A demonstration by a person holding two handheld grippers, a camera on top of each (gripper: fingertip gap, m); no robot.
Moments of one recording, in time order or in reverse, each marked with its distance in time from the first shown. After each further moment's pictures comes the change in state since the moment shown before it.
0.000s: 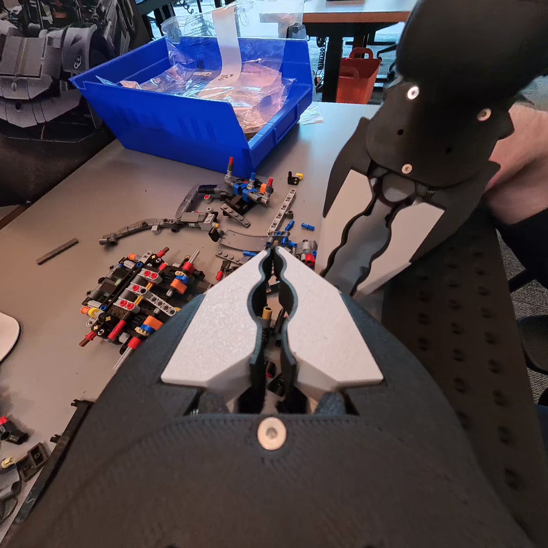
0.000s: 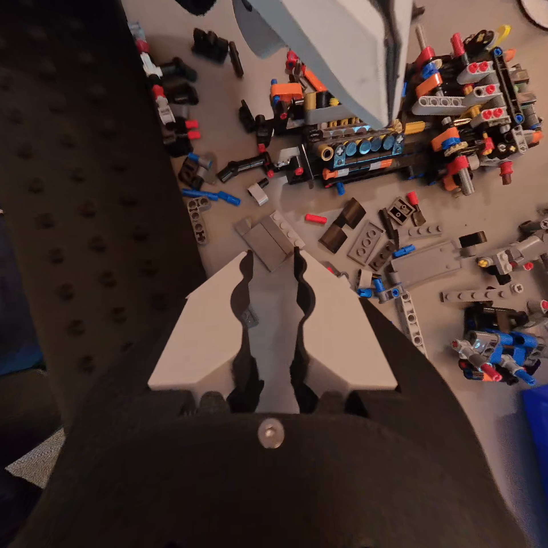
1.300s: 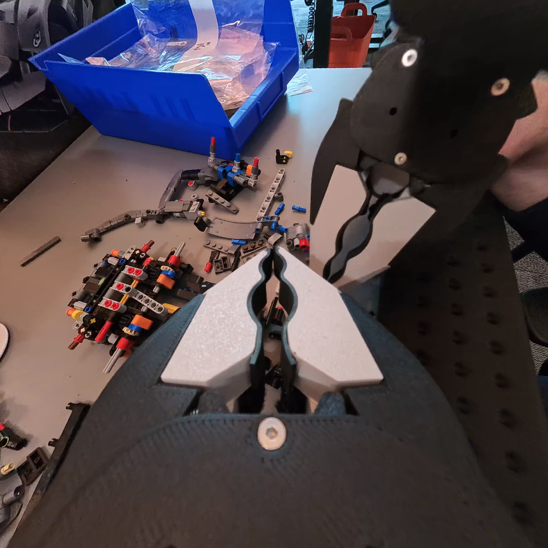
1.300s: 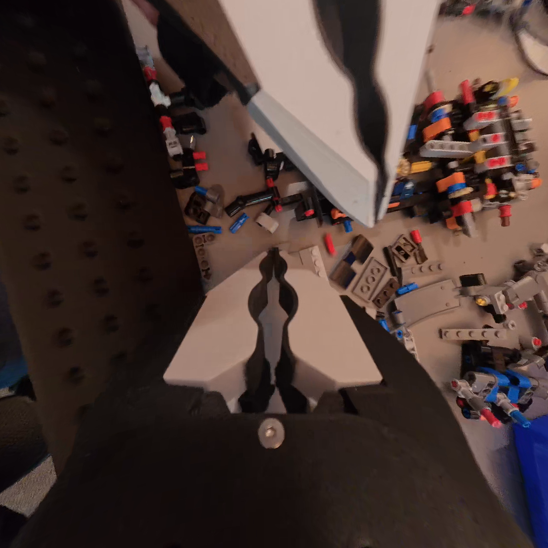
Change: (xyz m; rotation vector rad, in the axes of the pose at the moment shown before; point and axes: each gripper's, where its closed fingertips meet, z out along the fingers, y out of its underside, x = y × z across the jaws) left arm 0.010 0.012 0.006 -0.076 0.029 0.053; right arm -0.004 -0.022 0.014 0.010 0.026 -0.039
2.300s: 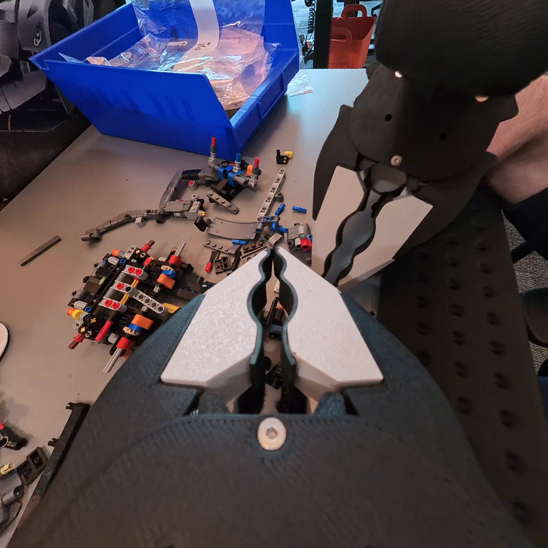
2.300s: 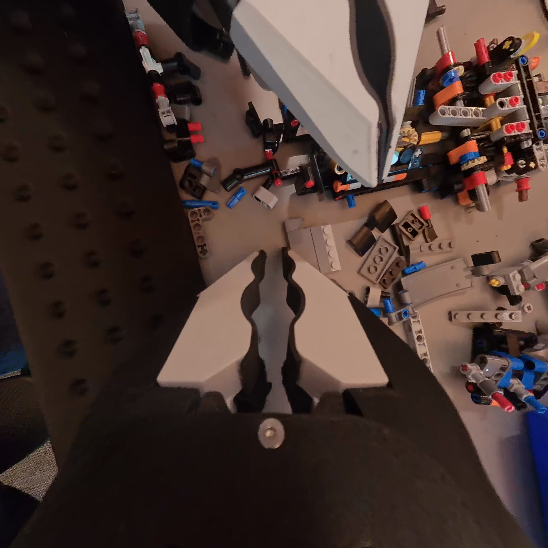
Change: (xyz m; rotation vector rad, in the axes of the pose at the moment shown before) left arm -0.001 0.000 0.000 0.001 0.000 -0.003; right arm 0.000 0.017 -0.002 -0.031 -0.026 0.011
